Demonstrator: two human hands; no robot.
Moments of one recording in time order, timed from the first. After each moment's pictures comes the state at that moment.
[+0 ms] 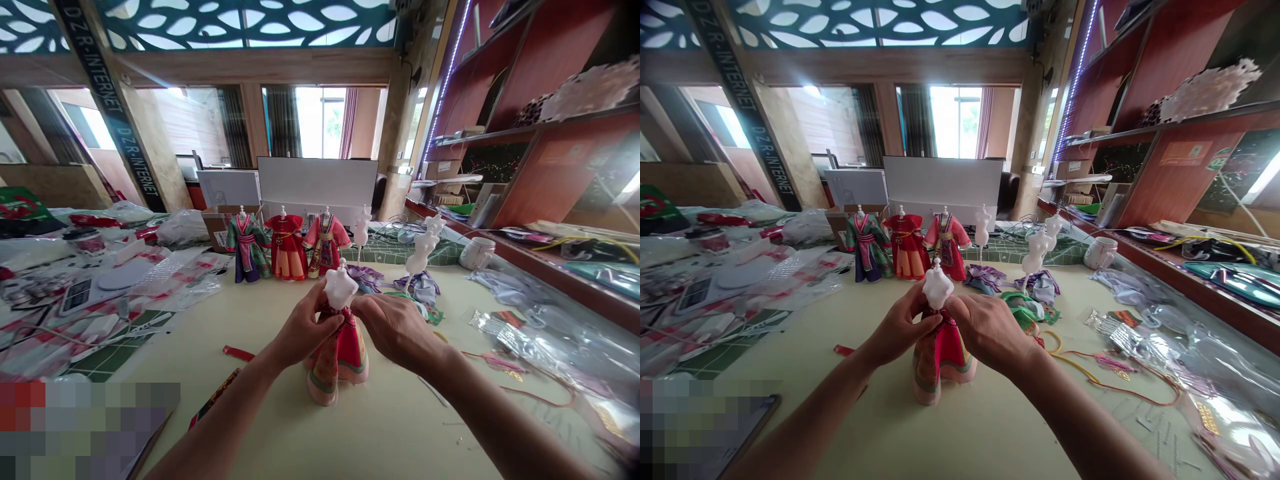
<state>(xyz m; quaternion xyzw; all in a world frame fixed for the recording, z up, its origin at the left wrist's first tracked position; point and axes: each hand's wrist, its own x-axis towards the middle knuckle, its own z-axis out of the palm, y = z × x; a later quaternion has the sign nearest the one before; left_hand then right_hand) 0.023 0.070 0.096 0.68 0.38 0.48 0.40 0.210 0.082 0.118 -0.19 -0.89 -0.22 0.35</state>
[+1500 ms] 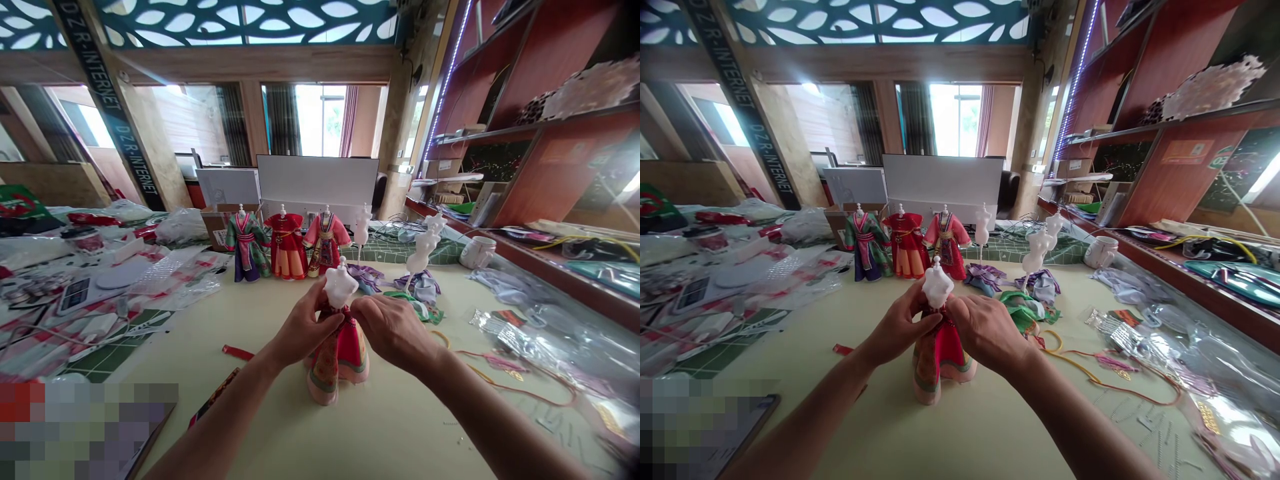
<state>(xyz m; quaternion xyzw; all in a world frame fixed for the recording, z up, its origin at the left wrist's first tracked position) 0.023 0.070 0.098 0.68 0.36 0.48 0.41 0.206 0.086 0.107 -0.22 -0.88 -0.21 0.36</state>
